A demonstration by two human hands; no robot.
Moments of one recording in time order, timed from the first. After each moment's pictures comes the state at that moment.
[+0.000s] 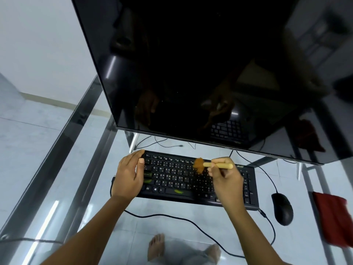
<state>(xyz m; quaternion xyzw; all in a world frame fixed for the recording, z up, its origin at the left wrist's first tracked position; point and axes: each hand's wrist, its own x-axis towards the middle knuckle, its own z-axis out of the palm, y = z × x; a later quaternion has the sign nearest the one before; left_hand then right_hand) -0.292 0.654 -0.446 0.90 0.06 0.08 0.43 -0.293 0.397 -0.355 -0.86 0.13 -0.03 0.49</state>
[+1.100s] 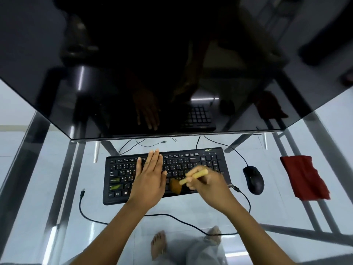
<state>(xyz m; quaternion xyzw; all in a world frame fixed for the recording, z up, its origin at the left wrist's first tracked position) -0.293 0.534 -0.427 0.96 -0.19 -0.06 0.19 -0.337 0.337 -0.349 -0.87 0.07 0.09 0.47</state>
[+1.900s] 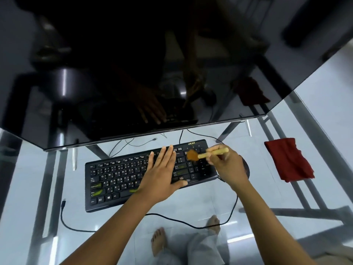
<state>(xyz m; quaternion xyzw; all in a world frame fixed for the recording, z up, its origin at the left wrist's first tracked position) -0.286 0.468 -0.408 0.93 -0.30 -0.16 0.12 -0.327 0.262 -0.349 -0.85 0.25 -0.04 0.46</state>
